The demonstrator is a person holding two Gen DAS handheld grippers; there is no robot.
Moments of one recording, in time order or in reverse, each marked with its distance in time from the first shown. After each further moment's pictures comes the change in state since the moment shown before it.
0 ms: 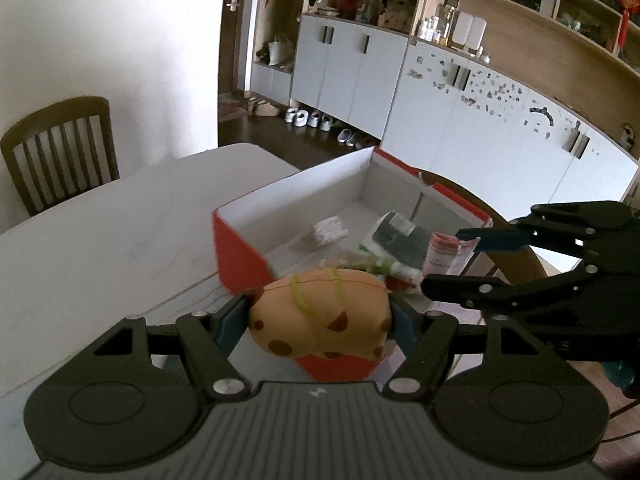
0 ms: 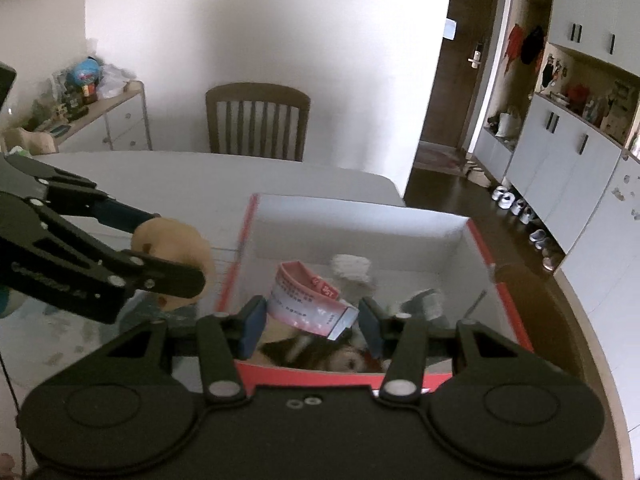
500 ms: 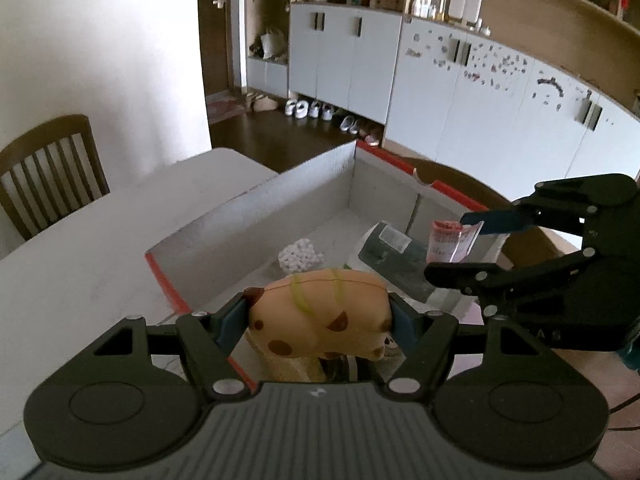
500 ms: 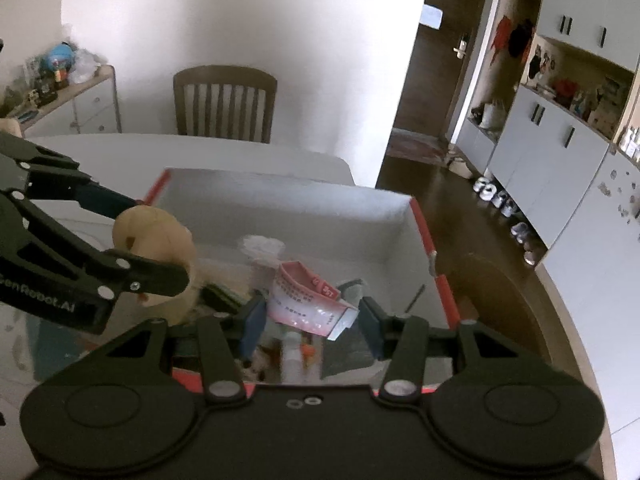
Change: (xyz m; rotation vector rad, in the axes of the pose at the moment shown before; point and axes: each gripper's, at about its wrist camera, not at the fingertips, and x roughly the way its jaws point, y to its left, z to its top) left arm 0.077 -0.048 0.030 0.075 0.045 0.060; right arm 0.041 -0.069 -0.013 -0.008 0.038 -0.042
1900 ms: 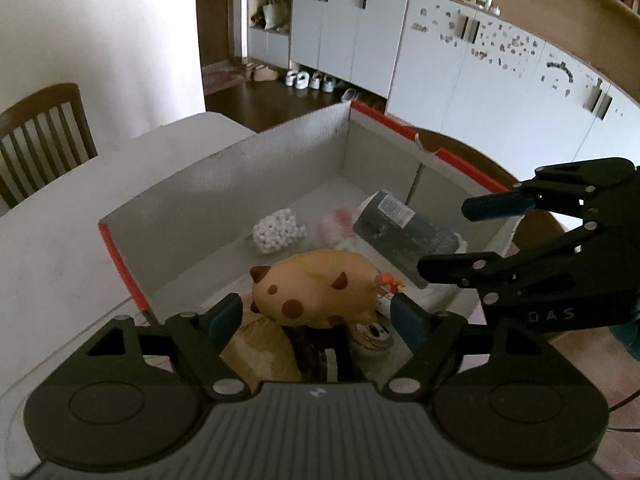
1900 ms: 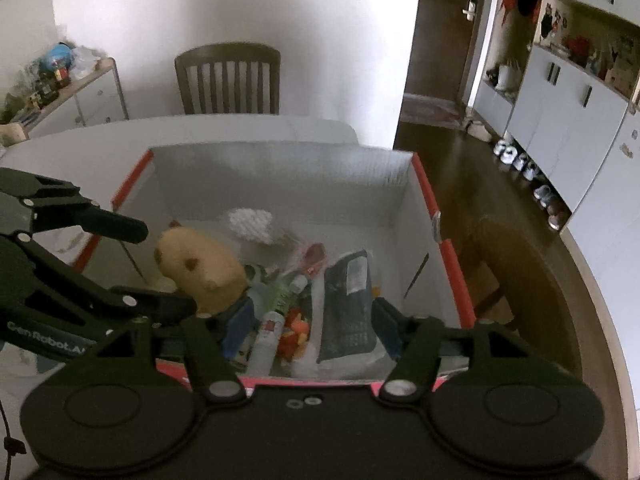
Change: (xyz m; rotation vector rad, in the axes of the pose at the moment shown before) left arm 0.030 -0.010 -0.005 -0.037 0.073 -0.013; right arm 0.013 -0.025 -0.002 0.051 0.080 0.086
